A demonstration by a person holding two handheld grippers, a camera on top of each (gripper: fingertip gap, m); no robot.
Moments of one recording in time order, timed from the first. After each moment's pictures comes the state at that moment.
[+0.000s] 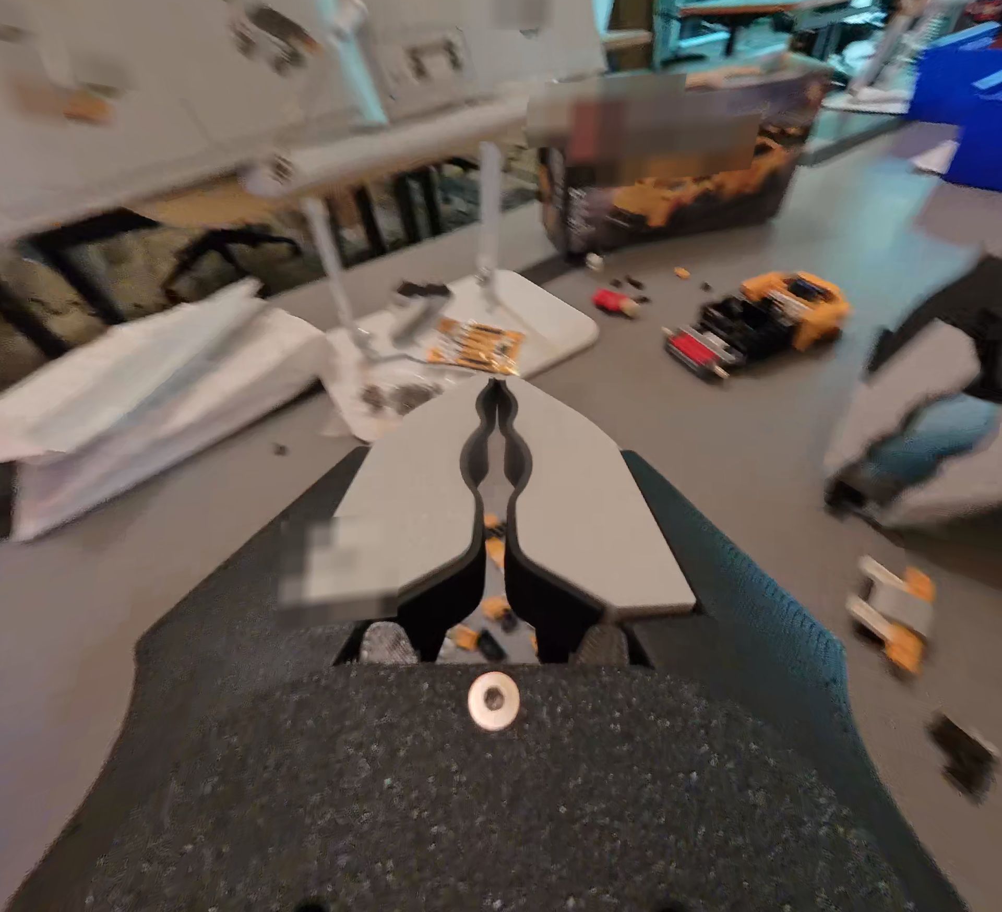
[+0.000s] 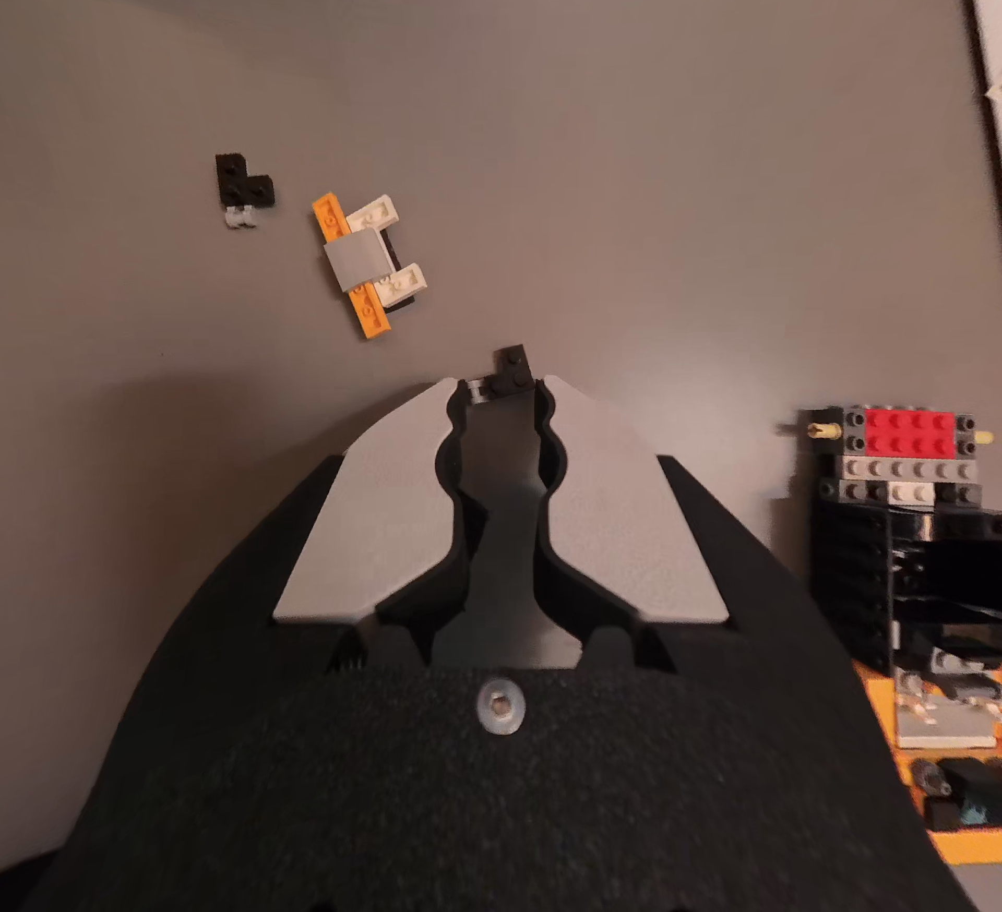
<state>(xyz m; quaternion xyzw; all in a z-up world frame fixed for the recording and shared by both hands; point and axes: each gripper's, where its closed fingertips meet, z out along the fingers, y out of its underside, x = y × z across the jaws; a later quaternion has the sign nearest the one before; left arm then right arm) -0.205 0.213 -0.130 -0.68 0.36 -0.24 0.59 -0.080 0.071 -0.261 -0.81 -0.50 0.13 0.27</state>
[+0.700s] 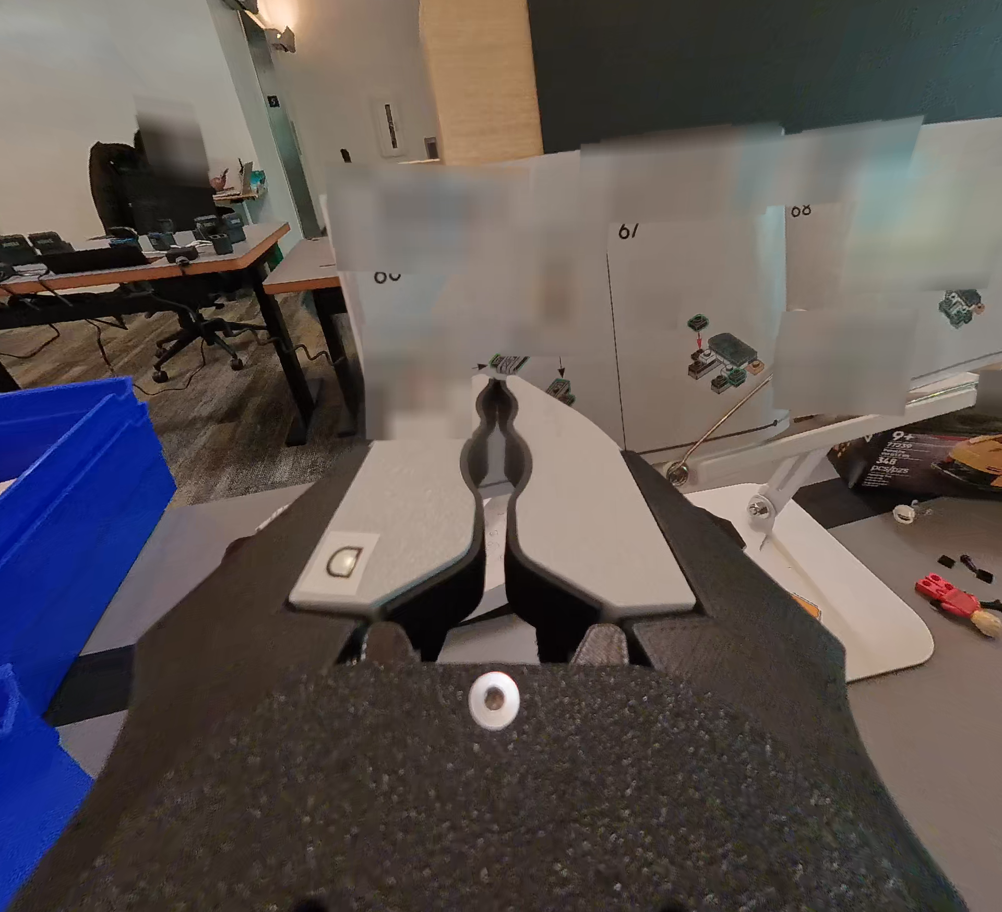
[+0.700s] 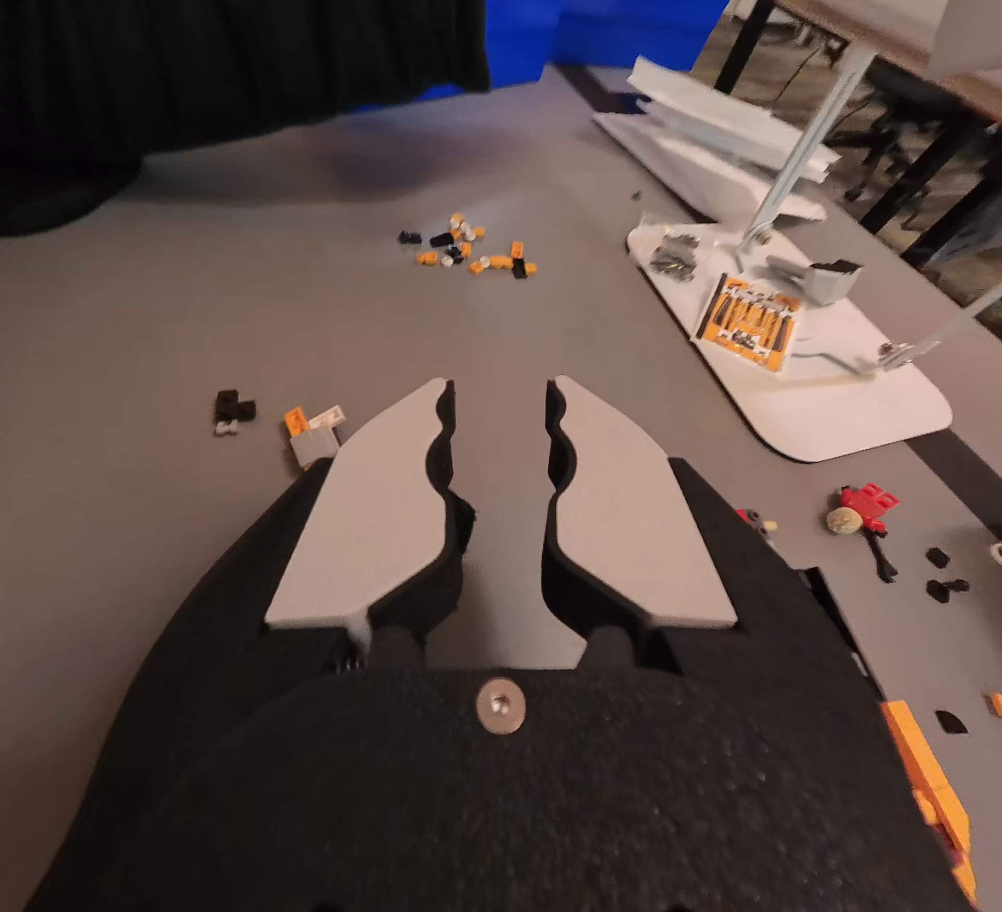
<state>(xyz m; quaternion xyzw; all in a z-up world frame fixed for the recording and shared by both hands) -0.243 0.383 -0.036 -0.67 0.20 -0.16 0.69 -0.089 0.107 -0.185 -0.72 -0.41 0.19 0.53</state>
